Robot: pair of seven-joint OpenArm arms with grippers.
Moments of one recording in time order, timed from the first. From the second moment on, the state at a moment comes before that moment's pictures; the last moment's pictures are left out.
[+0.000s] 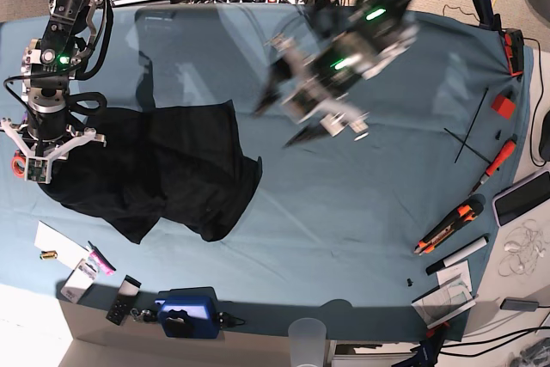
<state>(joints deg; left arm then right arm) 13.0 -7.6 25.8 110.6 4.4 -18.3 18.1 -8.5 18.9 23.4 120.9 -3.9 7.3 -47.1</state>
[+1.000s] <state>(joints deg) -7.6 7.8 31.7 74.8 -9.2 -7.3 31.8 -10.5 18.9 23.4 120.6 -7.4 7.3 -46.7</state>
